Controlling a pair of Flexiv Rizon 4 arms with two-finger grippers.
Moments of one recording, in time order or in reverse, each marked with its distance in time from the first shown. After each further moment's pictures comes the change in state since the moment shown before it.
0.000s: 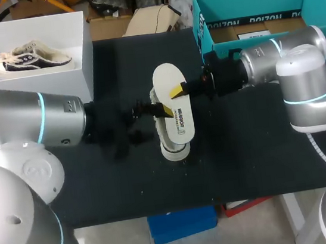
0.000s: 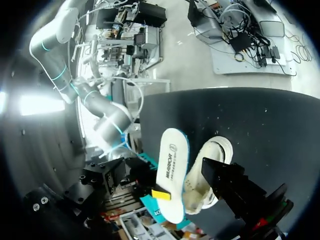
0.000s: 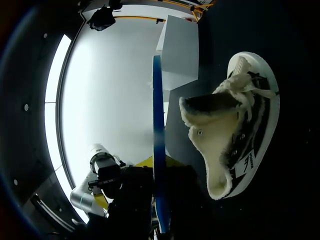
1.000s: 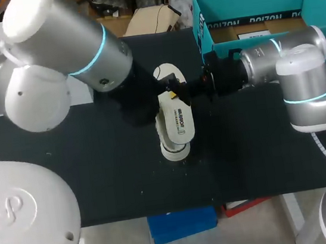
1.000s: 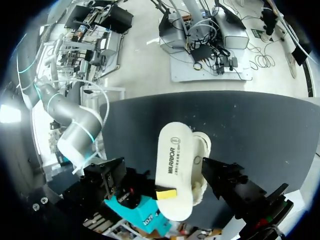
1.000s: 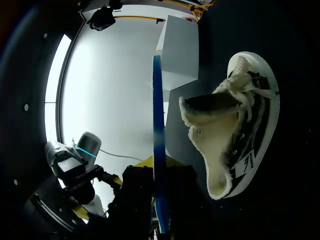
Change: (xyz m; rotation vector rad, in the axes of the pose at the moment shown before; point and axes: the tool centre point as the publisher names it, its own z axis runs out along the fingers) left arm -0.037 0.012 0.011 0.096 0.484 0.067; right arm 0.000 0.000 0.000 0.000 0.001 0.000
